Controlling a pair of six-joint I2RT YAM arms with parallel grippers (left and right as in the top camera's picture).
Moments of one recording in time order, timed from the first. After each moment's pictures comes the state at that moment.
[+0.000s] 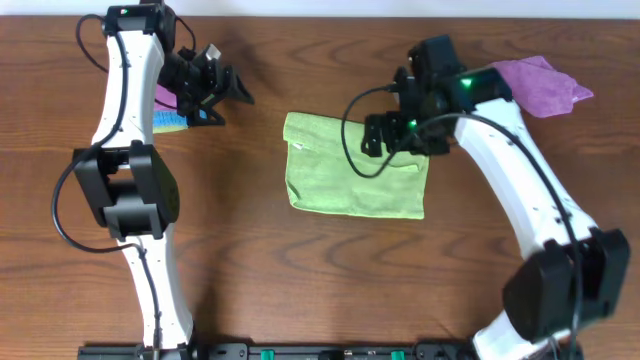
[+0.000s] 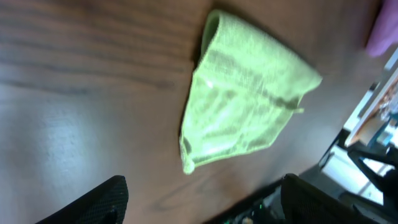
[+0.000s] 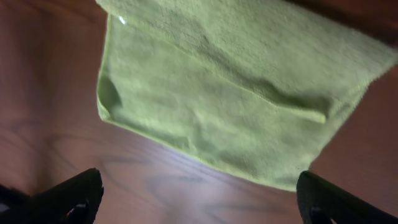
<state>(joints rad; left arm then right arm) 0.05 2.35 2.27 -1.60 0.65 -0.11 0.28 1.76 1.56 -1.14 -0.27 0.20</state>
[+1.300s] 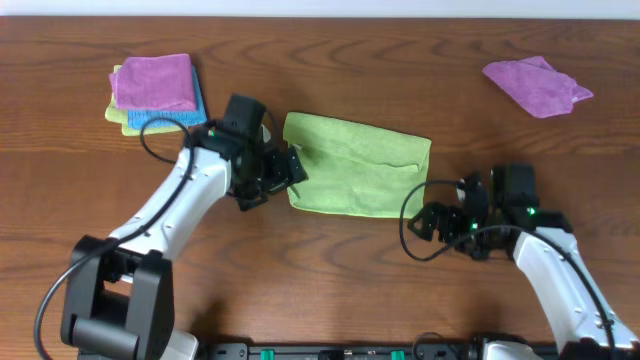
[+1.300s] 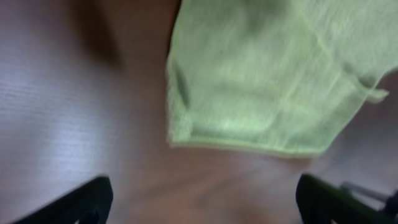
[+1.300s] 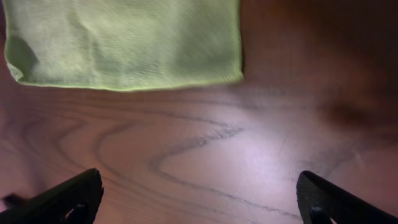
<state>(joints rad) -0.31 1.68 1.10 -0.72 0.42 -0.72 -0.07 1.30 0.64 -0.71 -0.50 0.25</state>
